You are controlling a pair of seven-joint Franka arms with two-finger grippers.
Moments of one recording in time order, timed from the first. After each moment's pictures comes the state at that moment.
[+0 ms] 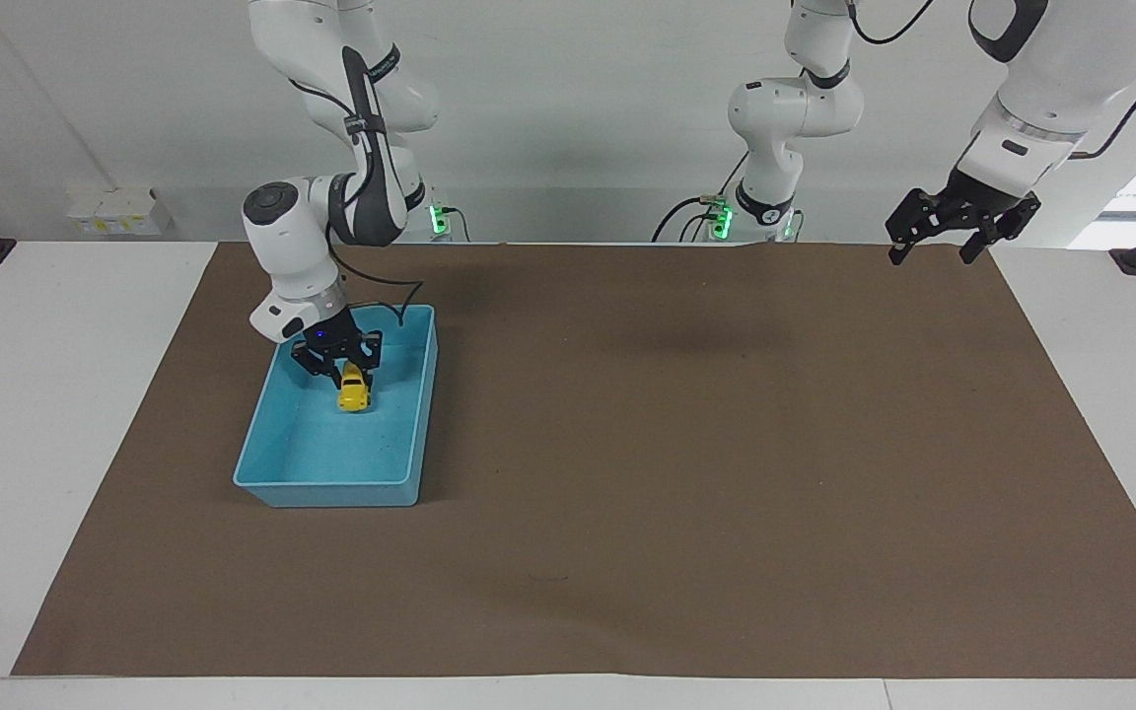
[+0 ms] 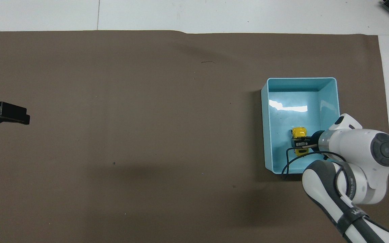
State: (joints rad) left arm -0.02 -0.06 -0.03 -1.62 -0.02 1.54 -0.03; right arm -0.05 -0.01 0.06 -2.45 0.10 2.58 -0.19
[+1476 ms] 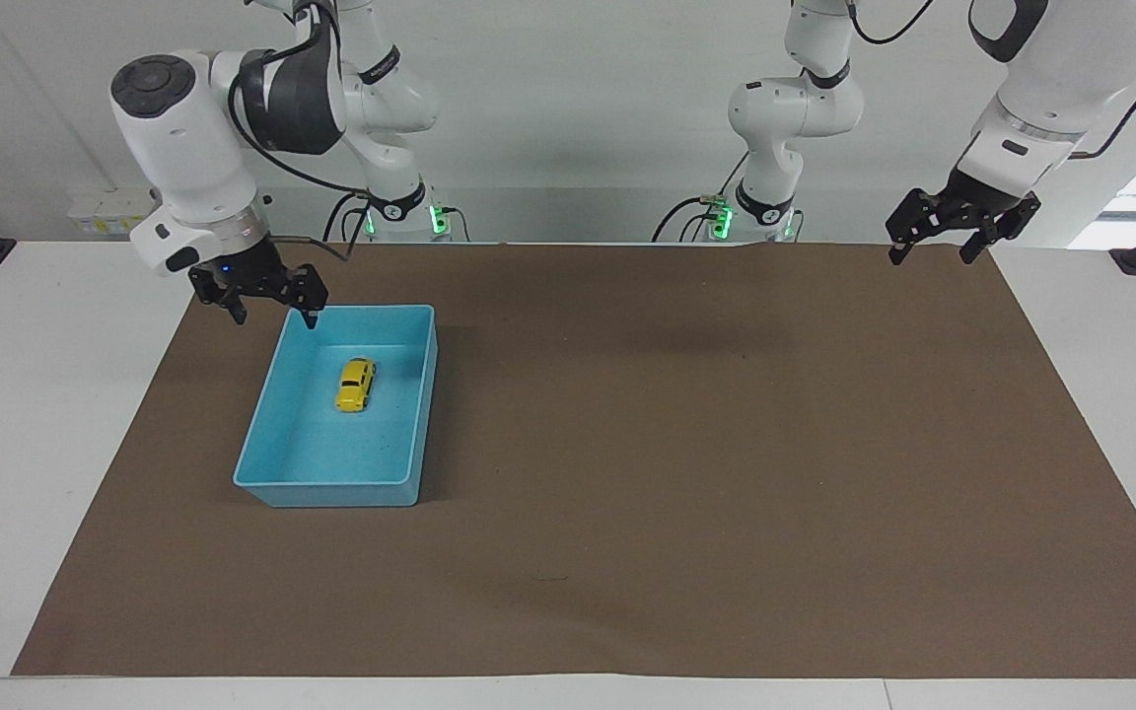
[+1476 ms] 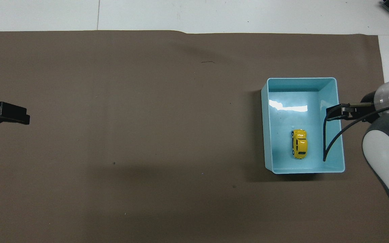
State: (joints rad) left arm -0.02 -0.06 -0.03 -1.62 -0.02 1.54 -0.03; right arm -0.04 -0.03 0.06 -1.82 -0.05 1.79 0.08
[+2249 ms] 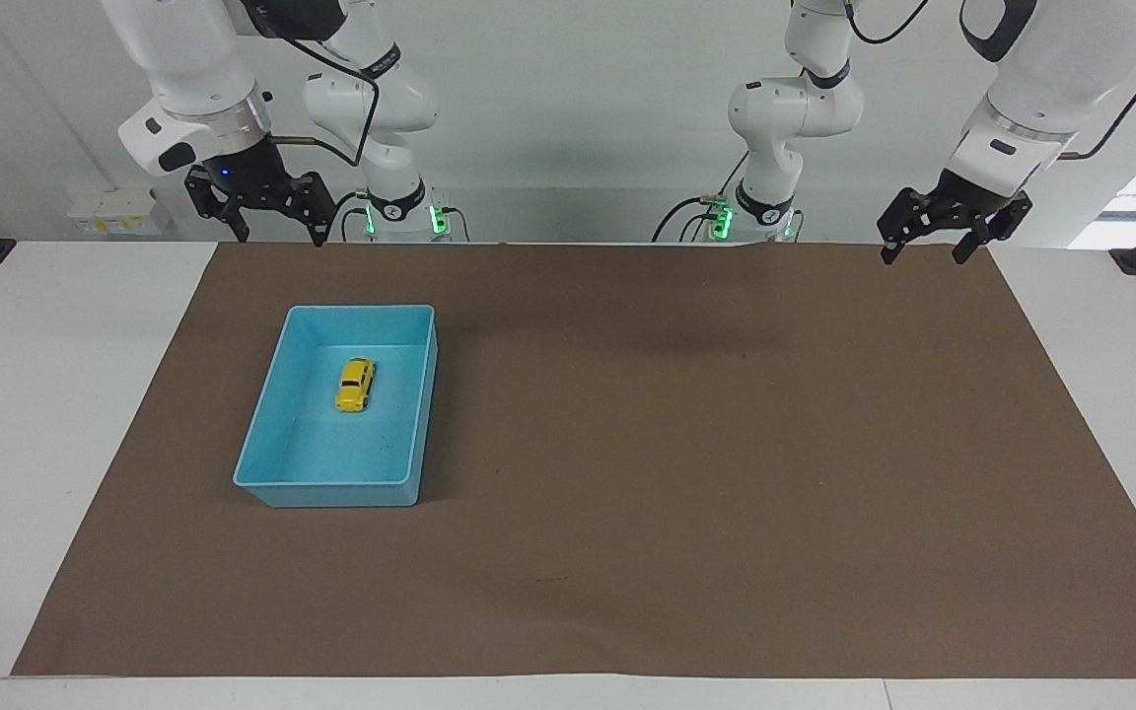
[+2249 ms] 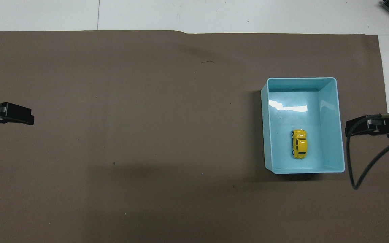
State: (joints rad) left arm -0.02 -0.06 -0.05 -1.62 -0.02 1.54 -0.03; right arm -0.03 -0.07 0.06 -1.62 -0.04 1.45 0.08
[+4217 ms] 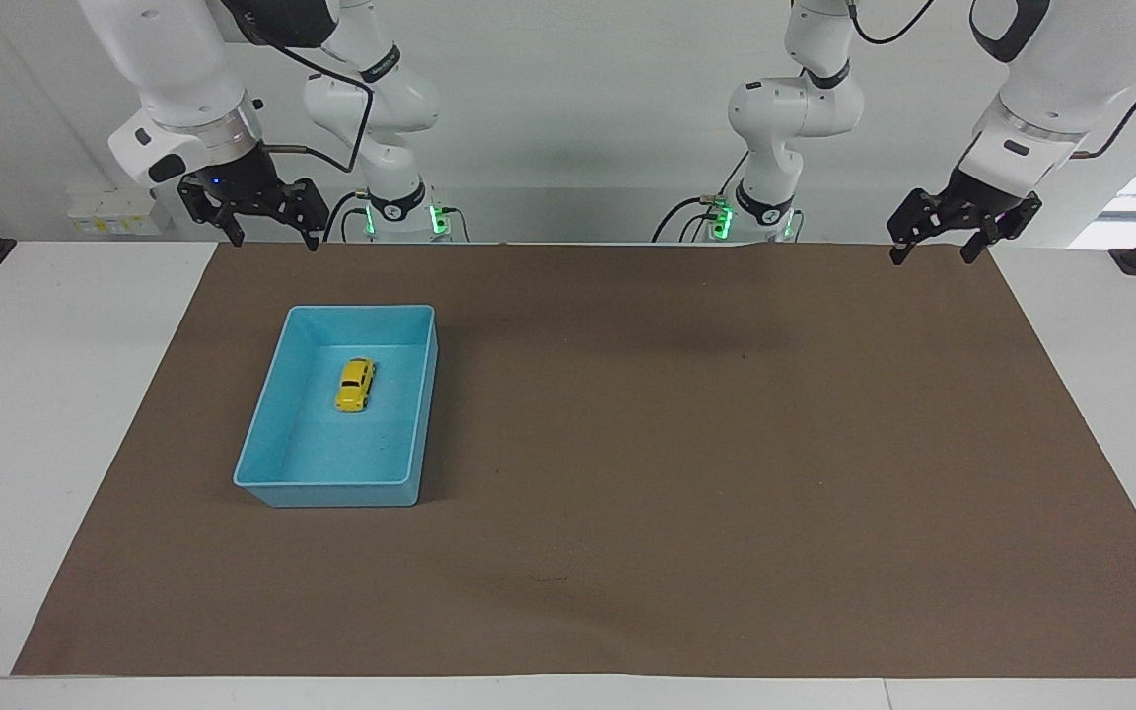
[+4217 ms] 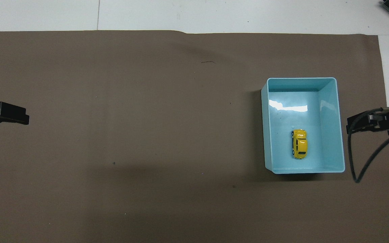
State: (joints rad) left arm -0.02 -0.06 -0.03 -1.62 -0.02 1.54 -0.03; right arm -0.04 -0.04 0.06 -1.60 -0.04 1.45 0.08
